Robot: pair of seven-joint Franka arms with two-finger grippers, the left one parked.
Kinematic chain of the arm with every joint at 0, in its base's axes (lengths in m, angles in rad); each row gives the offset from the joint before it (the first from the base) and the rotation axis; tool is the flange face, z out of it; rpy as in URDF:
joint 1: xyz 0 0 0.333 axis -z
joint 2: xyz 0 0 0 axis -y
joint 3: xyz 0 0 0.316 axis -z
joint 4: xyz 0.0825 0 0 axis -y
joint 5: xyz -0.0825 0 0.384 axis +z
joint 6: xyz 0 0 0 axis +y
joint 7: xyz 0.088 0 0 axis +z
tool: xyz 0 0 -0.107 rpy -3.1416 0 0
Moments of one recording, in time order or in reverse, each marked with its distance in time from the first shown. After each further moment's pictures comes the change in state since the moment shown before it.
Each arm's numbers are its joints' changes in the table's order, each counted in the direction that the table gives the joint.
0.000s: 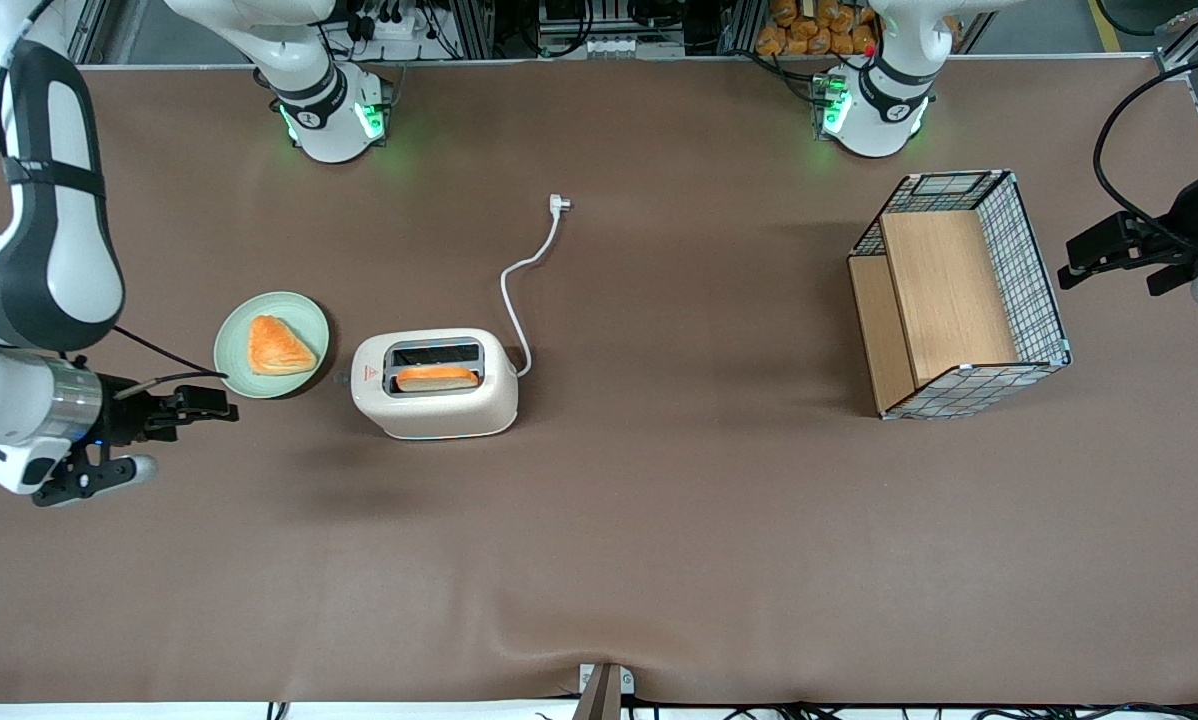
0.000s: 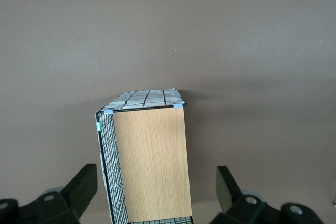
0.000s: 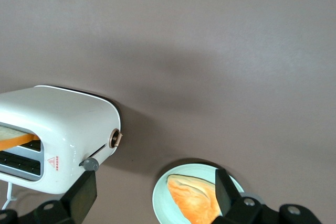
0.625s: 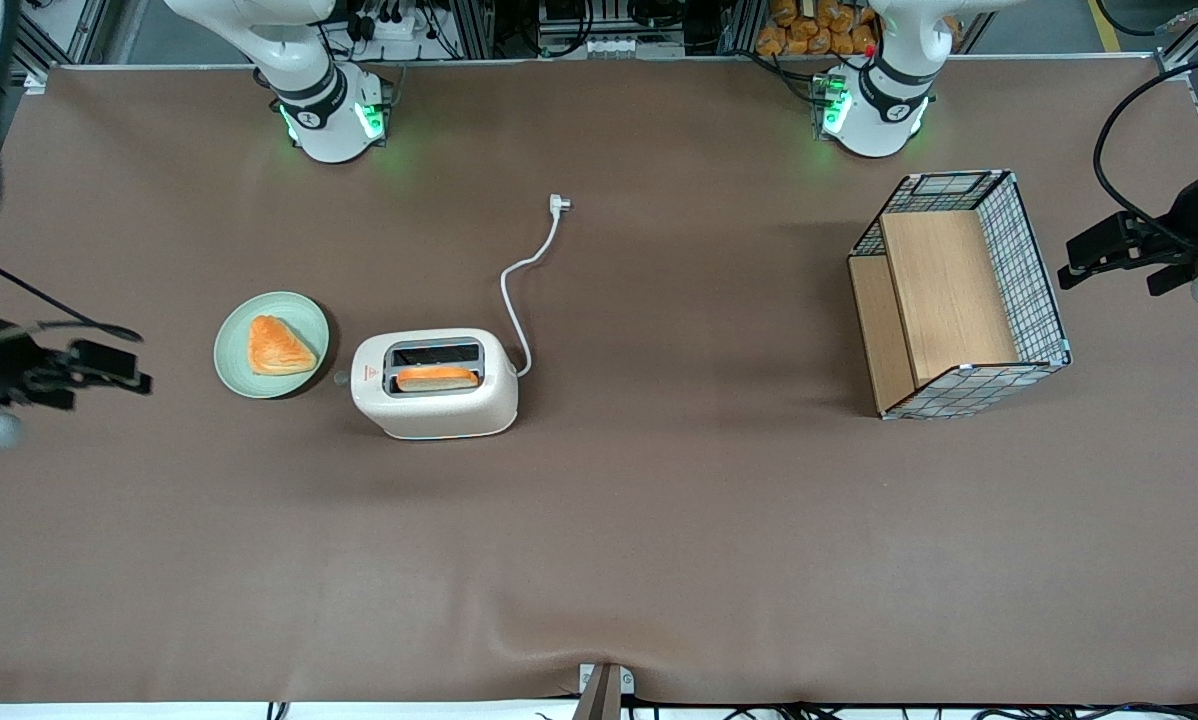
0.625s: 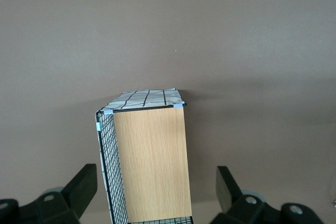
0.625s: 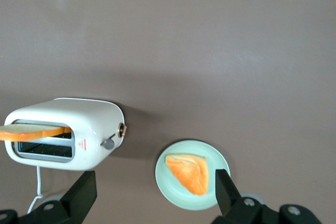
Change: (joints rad) arm -0.009 0.128 0.060 0.142 -0.025 0.186 -0.129
